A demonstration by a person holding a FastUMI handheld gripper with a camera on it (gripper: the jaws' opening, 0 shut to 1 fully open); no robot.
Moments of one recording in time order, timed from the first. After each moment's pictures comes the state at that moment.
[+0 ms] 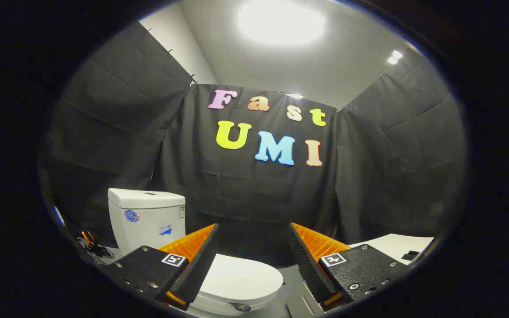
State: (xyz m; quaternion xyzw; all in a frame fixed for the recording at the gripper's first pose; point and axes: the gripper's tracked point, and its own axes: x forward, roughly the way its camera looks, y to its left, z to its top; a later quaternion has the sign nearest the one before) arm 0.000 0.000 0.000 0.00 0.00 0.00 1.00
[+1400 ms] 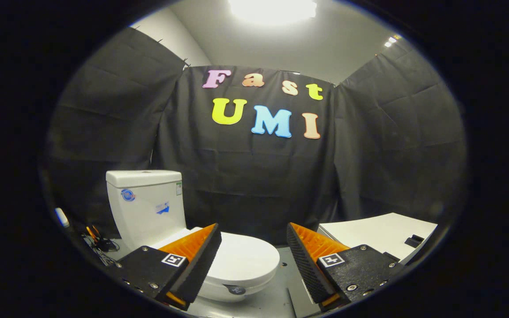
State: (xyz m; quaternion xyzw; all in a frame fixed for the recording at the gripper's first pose) arm -0.023 -0.025 -0.079 0.00 0.11 0.02 0.99
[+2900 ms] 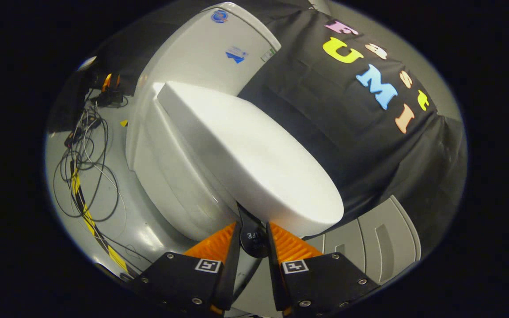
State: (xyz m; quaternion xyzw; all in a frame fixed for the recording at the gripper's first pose) arm -0.004 0.056 -0.372 -0.35 0.29 0.16 0.88
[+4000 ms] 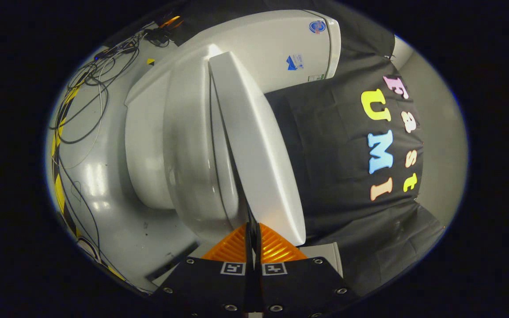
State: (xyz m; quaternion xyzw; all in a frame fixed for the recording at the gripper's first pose) arm -0.008 0.050 -0.337 -0.57 0.19 0.11 0.79
